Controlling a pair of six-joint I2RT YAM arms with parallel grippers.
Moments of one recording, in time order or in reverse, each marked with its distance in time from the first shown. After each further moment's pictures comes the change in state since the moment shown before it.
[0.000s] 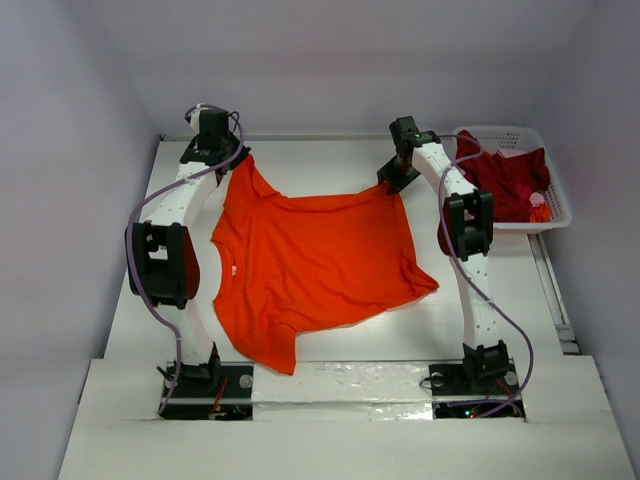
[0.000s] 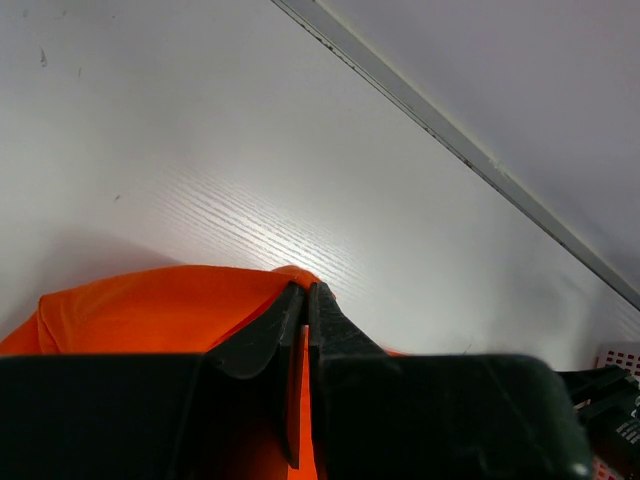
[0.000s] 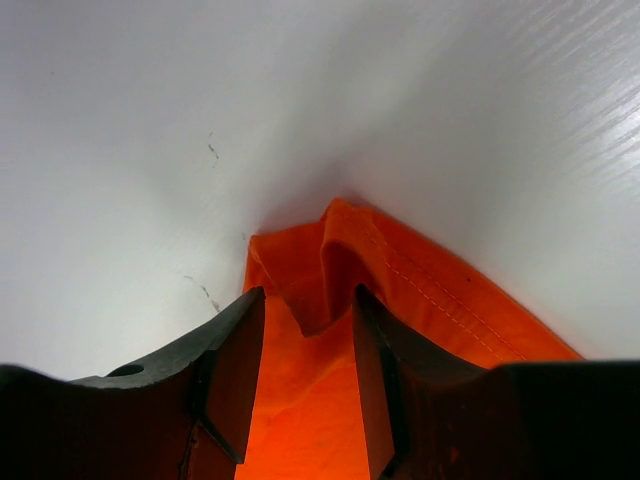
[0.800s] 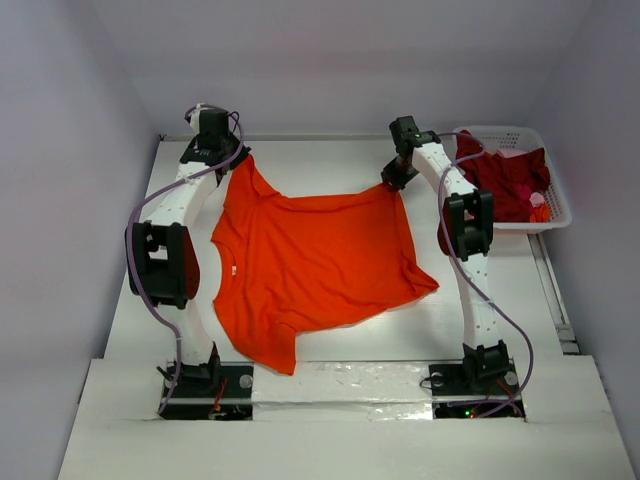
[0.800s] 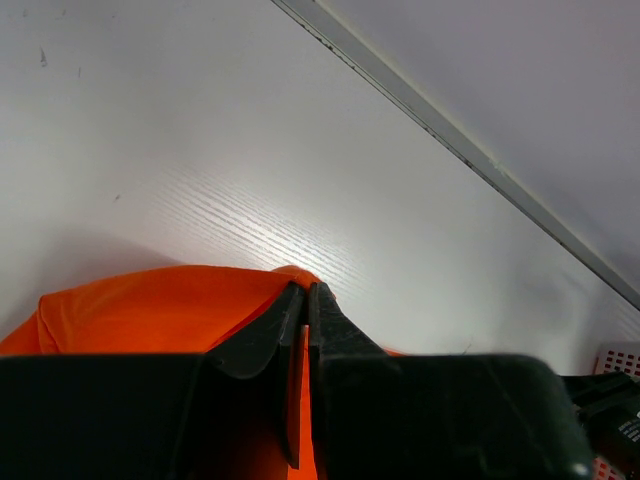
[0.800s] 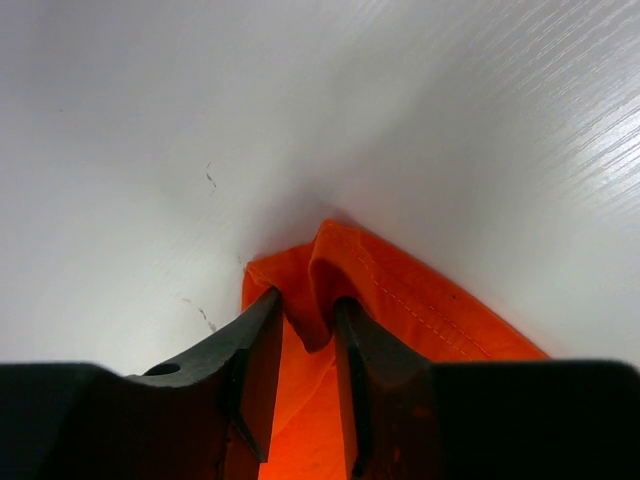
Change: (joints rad) left arm 0.000 0.000 0.000 0.000 0.000 0.000; right arm 0.000 -0.001 0.000 0.011 0.063 -0.002
